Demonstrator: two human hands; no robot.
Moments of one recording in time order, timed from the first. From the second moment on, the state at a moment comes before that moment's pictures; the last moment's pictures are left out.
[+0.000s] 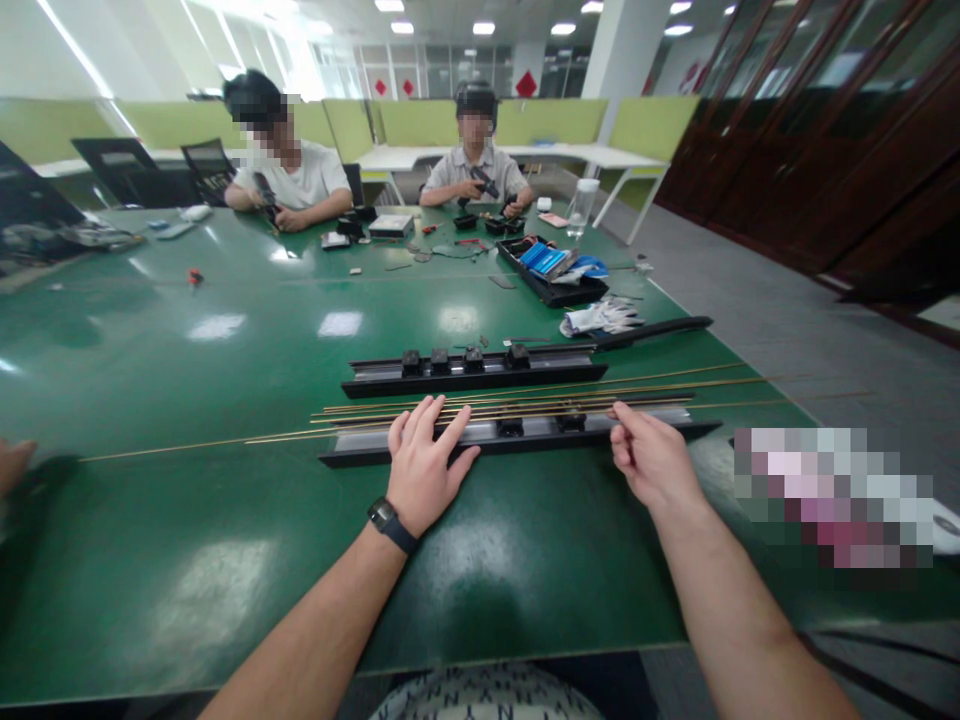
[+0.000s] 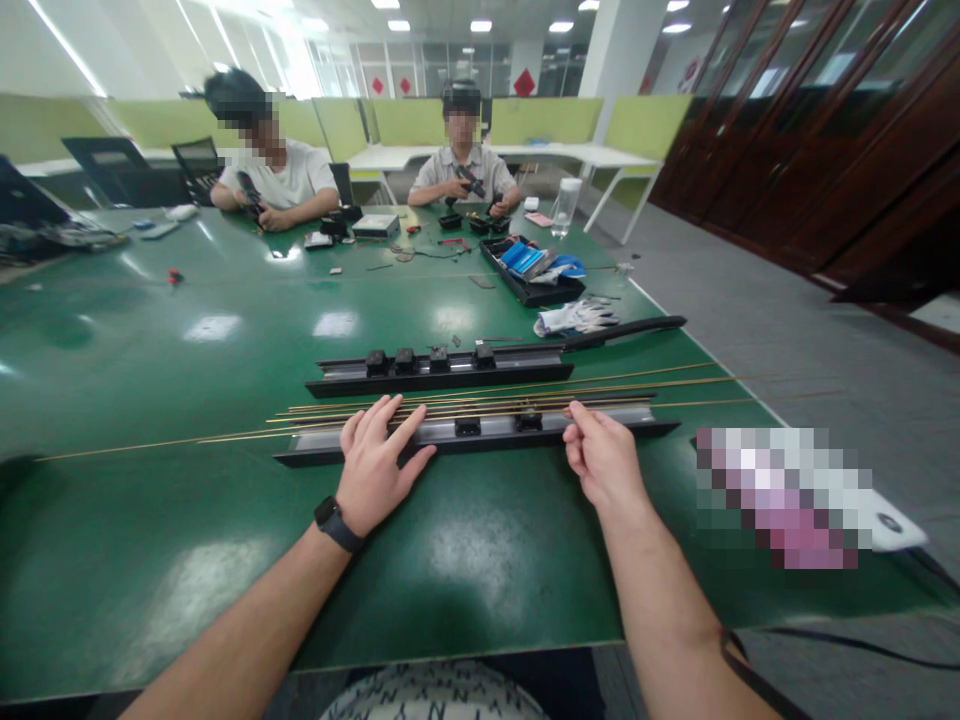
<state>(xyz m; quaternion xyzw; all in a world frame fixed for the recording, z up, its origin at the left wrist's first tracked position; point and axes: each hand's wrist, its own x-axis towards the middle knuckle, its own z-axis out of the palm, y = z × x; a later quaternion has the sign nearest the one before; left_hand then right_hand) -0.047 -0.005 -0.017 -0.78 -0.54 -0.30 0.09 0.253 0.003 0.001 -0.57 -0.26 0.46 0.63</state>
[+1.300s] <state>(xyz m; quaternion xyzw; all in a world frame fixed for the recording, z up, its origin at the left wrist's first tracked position) -0.046 -0.005 -0.016 -0.78 -0.54 -0.30 0.09 0.252 0.007 -0.004 -0.58 -0.24 0.44 0.65</state>
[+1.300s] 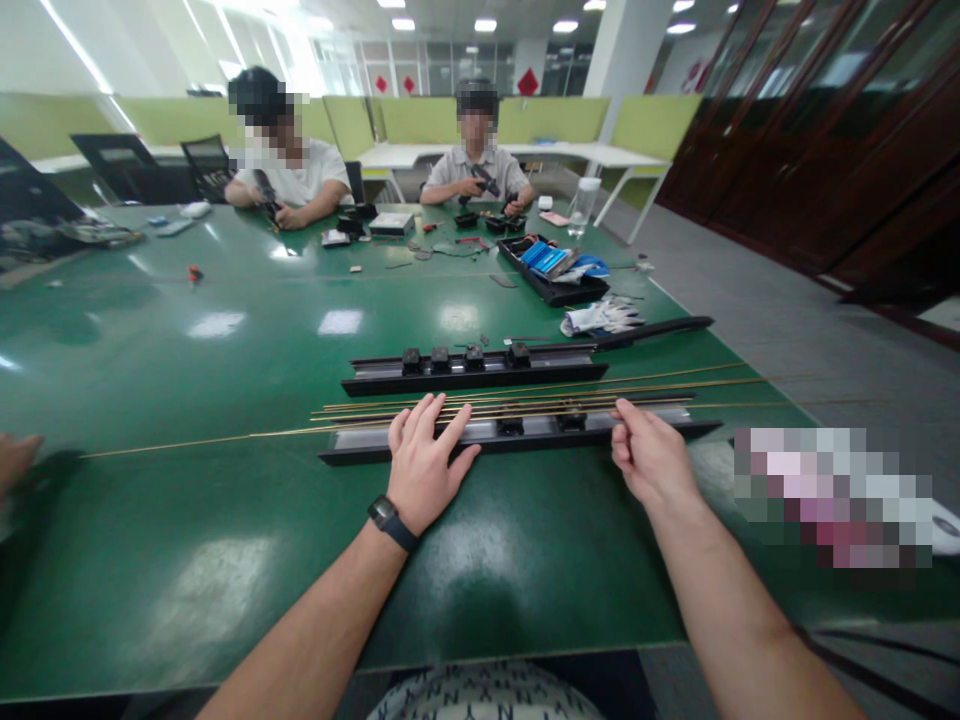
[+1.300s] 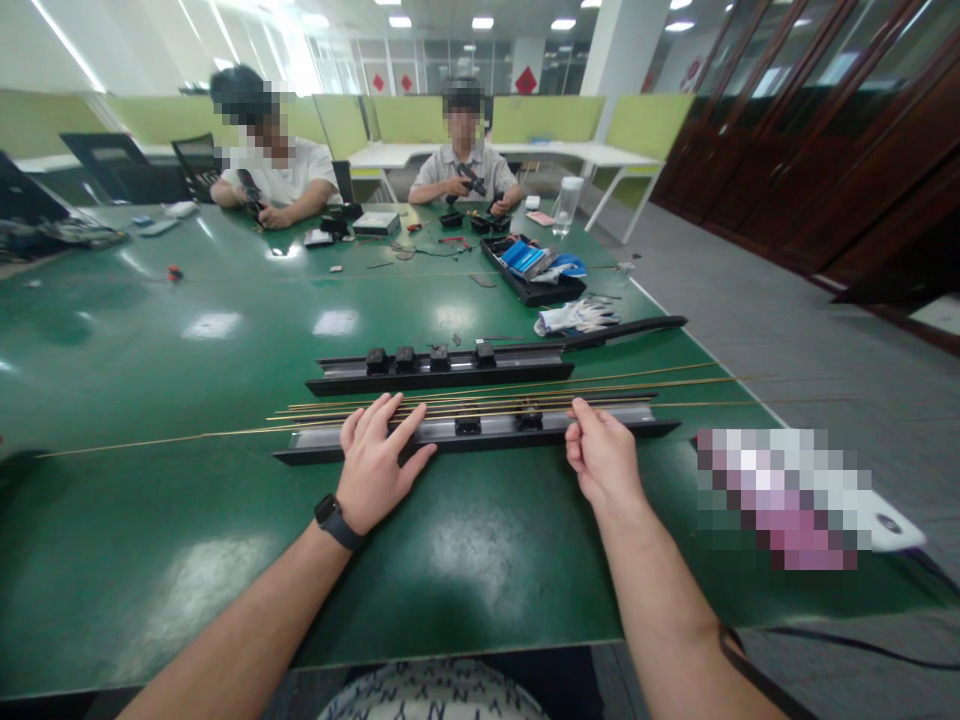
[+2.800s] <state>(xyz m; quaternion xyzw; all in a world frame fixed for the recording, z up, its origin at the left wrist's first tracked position) -0.048 -0.004 -0.019 -0.78 -0.53 -0.30 0.08 0.253 0.008 -0.004 -0.57 -0.25 0.45 0.64</state>
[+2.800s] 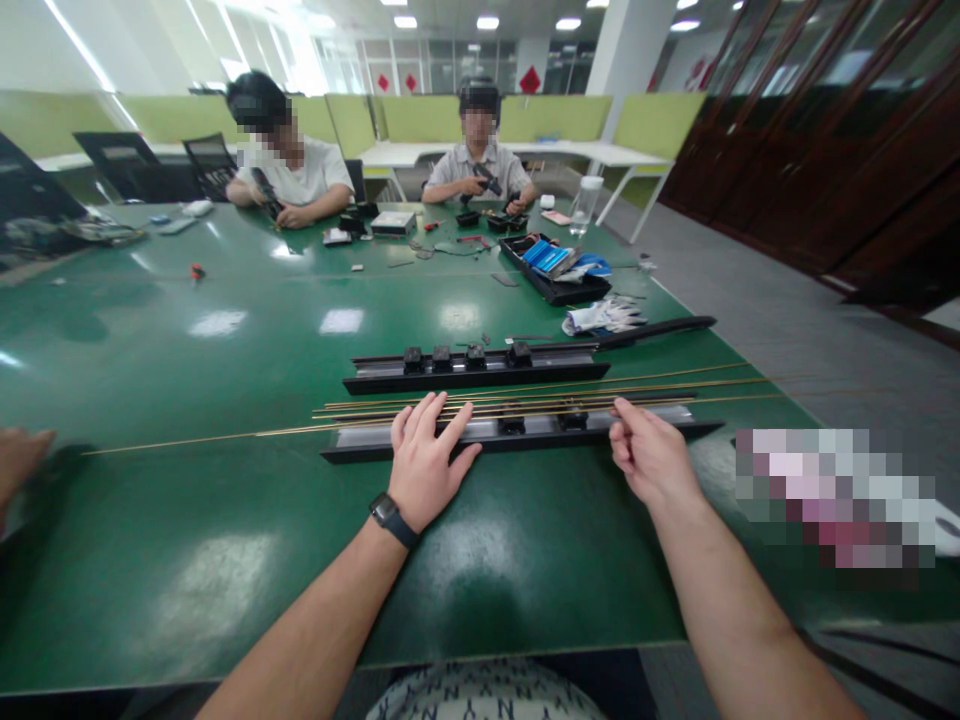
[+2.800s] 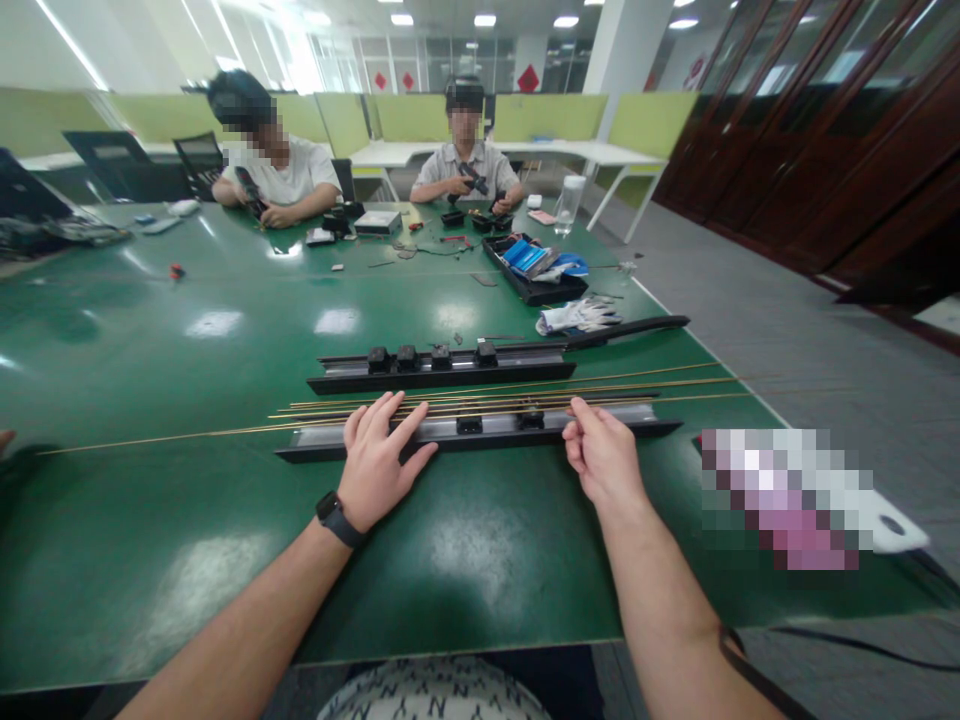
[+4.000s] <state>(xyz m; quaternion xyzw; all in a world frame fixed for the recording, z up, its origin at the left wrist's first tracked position) -0.048 -0.004 -0.019 -0.78 -0.54 -0.30 0.09 0.257 0.007 -0.006 -0.57 -0.24 0.44 0.65</state>
